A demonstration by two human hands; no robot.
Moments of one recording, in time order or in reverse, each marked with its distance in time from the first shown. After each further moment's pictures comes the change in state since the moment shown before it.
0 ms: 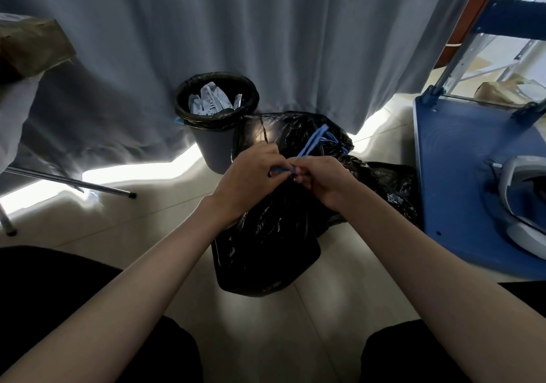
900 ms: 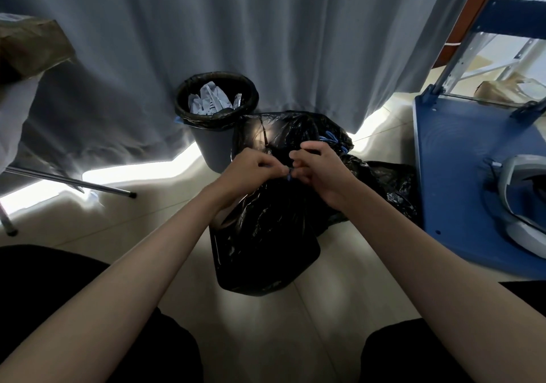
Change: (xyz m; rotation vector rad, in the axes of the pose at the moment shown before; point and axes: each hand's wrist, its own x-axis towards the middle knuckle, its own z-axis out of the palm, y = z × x) left_hand 0.005 -0.001 -0.010 -0.512 -0.252 -0.513; right_hand 0.000 -0.002 -0.002 0.057 0.016 -0.120
